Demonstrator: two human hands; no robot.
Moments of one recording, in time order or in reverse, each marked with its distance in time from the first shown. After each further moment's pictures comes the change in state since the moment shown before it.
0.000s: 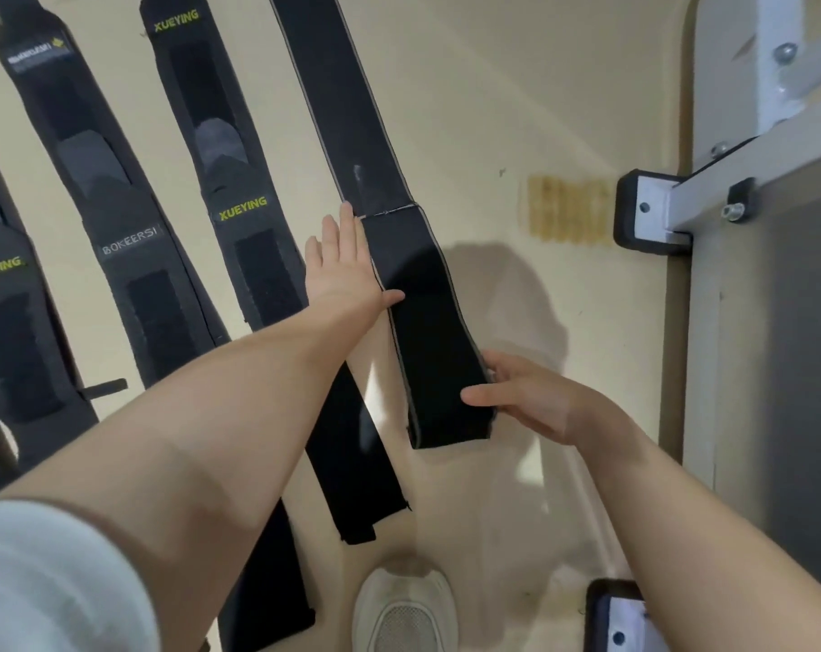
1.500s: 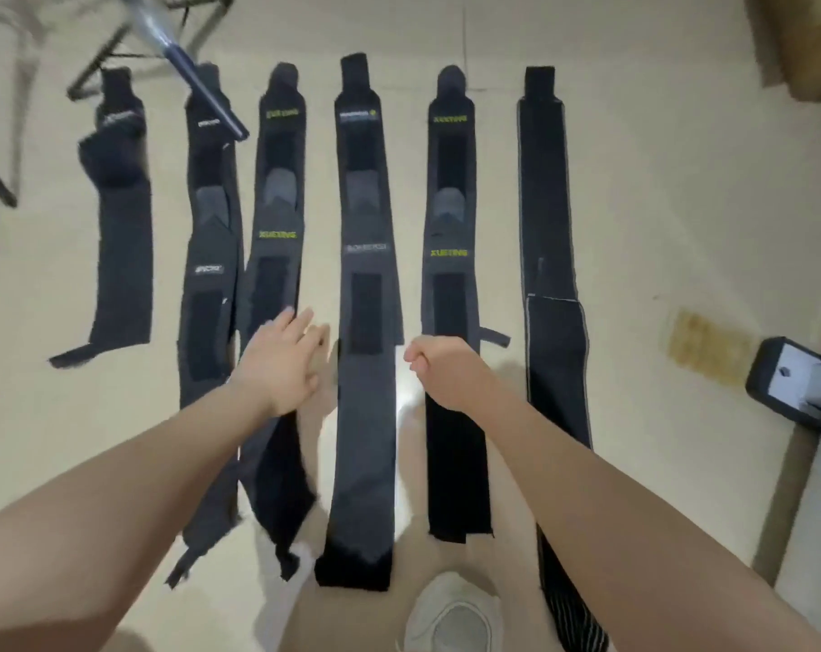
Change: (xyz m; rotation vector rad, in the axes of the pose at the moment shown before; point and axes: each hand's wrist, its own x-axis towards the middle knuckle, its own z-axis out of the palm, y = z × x) left_hand -0.180 -0.218 0.023 -0.139 -0.019 -0.139; right_hand 0.083 -0.101 0.193 -1.188 0.080 -0.224
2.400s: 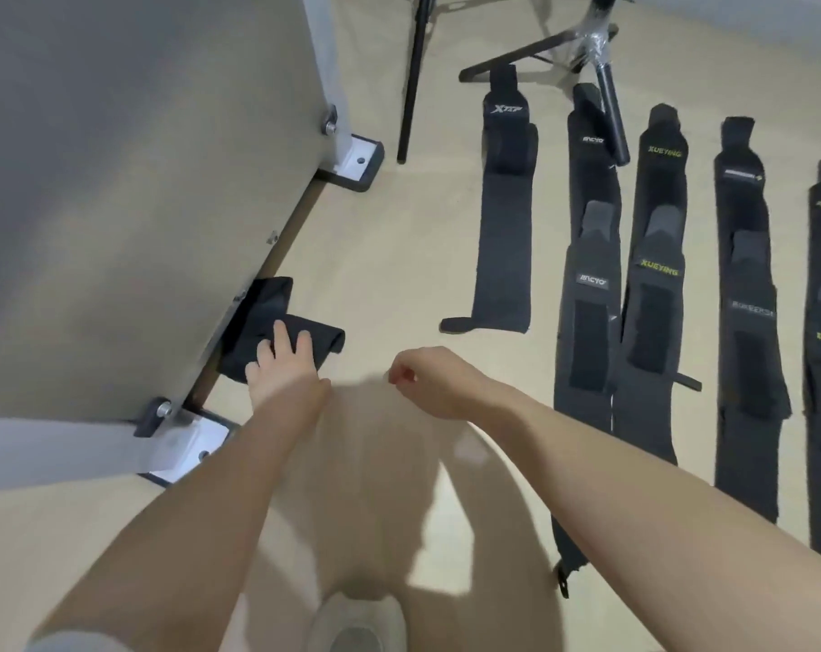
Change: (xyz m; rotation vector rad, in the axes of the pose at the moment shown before) left_hand -0.187 -0.422 0.180 -0.397 0.077 -0.737; right_hand 0.099 -0.424 0.284 -0.285 -0.241 -0.272
